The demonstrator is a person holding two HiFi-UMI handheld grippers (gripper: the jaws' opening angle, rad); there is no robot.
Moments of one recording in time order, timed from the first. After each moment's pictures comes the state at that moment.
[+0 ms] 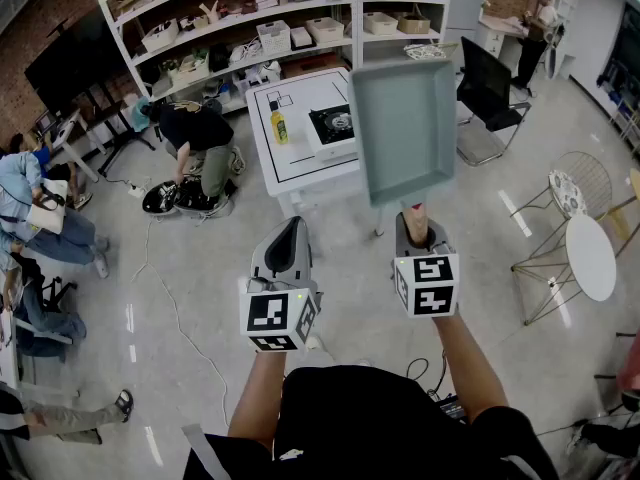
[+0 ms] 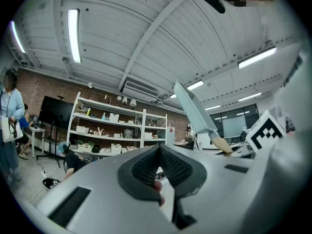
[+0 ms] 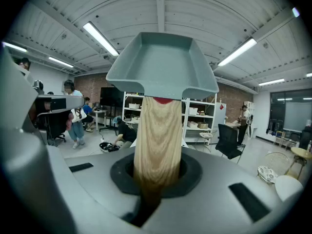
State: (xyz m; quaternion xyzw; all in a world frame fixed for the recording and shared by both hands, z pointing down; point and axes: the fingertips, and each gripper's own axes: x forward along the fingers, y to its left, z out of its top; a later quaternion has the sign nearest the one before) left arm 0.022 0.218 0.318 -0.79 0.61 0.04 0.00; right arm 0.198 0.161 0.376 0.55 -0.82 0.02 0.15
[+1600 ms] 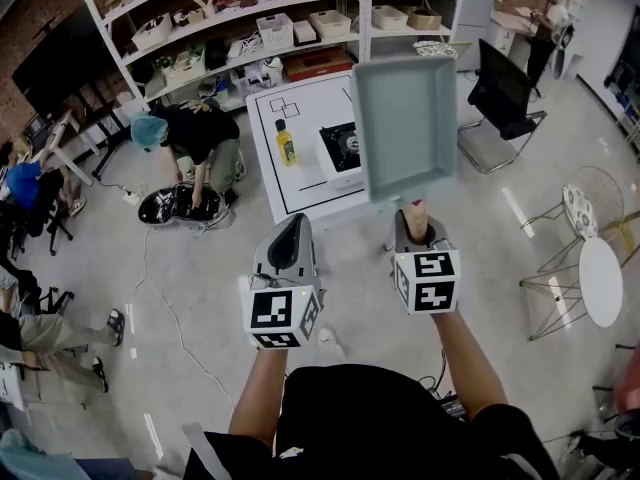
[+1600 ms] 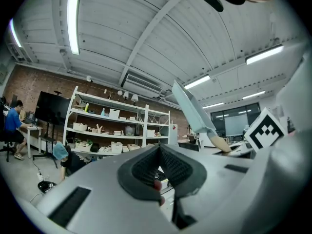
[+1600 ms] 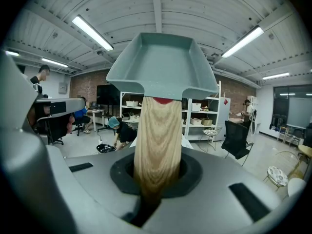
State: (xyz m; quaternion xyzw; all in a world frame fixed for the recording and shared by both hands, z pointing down) left arm -0.046 0.037 0.325 -0.79 0.61 0.03 -0.01; right arm 0.124 -0.016 0.383 0.54 -0.82 0.05 0.16
